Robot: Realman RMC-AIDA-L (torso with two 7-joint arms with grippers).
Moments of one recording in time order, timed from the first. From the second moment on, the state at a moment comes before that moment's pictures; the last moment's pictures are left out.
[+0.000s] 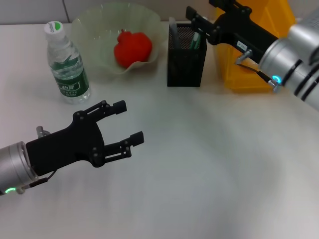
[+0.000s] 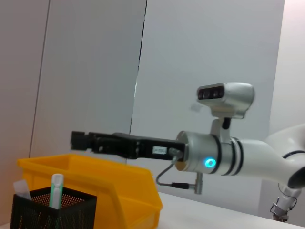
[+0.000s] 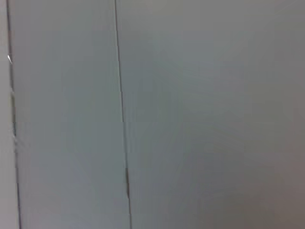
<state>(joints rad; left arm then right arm) -0.50 -2.07 0.05 0.22 2.37 1.74 -0.77 0.79 2.09 -0.78 -0.03 -1.11 -1.15 0.58</state>
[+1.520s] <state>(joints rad) -0.51 -2.03 0.22 0.33 2.38 1.77 -0.94 0.47 2.06 -0.80 -0.39 -1.88 -1.66 0.95</state>
